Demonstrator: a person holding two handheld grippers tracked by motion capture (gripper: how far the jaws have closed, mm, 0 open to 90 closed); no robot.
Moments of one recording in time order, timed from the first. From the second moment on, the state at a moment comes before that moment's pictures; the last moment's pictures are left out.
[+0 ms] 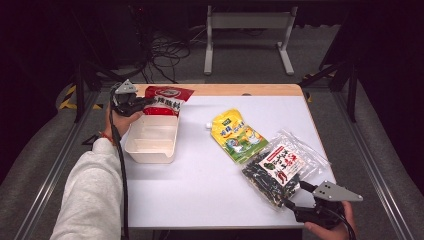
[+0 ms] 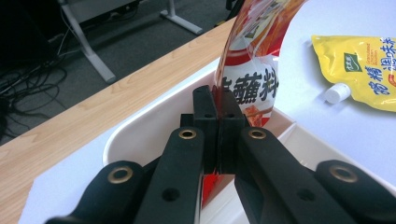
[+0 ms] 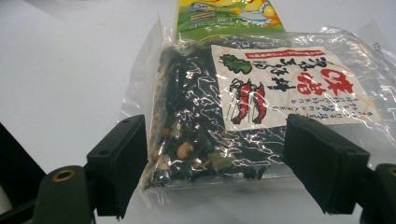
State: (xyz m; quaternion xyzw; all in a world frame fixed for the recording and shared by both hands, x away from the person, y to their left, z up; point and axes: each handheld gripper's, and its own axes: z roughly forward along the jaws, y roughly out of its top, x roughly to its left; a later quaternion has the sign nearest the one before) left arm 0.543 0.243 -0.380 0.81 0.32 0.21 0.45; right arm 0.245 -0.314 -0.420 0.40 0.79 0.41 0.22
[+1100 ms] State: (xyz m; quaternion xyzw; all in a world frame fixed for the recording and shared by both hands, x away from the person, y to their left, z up) left arm 0.481 0.250 -0.354 0.77 0.32 0.24 0.49; right arm 0.295 -0.361 -0.398 0.44 0.75 0.43 0.25
